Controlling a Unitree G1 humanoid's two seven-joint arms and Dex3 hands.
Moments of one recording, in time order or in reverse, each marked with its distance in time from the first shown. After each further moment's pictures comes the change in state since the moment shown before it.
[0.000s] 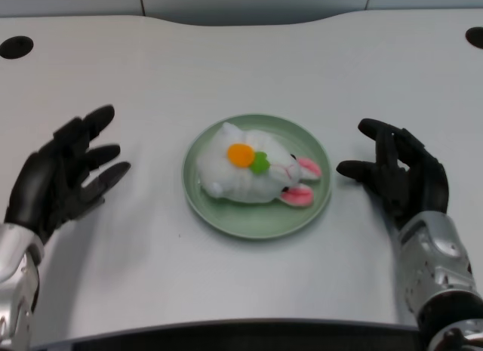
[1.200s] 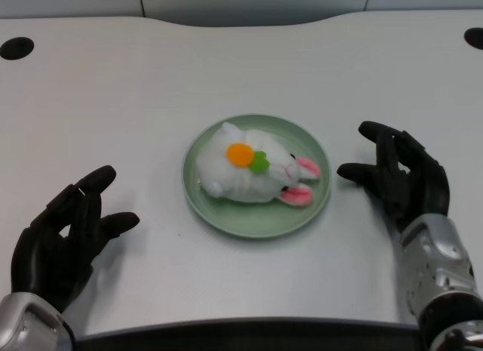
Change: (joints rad) left arm 0.230 -0.204 0.163 -0.286 -0.303 0.374 0.010; right arm 0.003 -0.005 -0.003 0.012 0.001 -0.006 0.012
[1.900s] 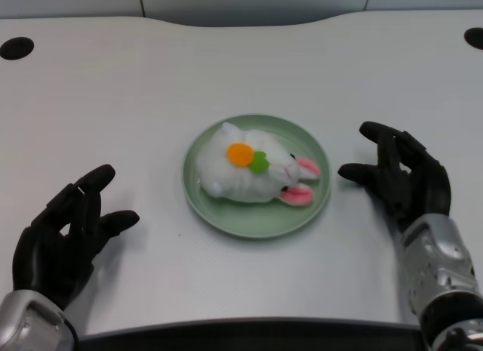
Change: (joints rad) left arm -0.021 -0.010 0.013 0.028 -0.005 -0.003 0.008; right arm -0.006 -0.006 -0.009 0.015 0.002 -0.003 0.013
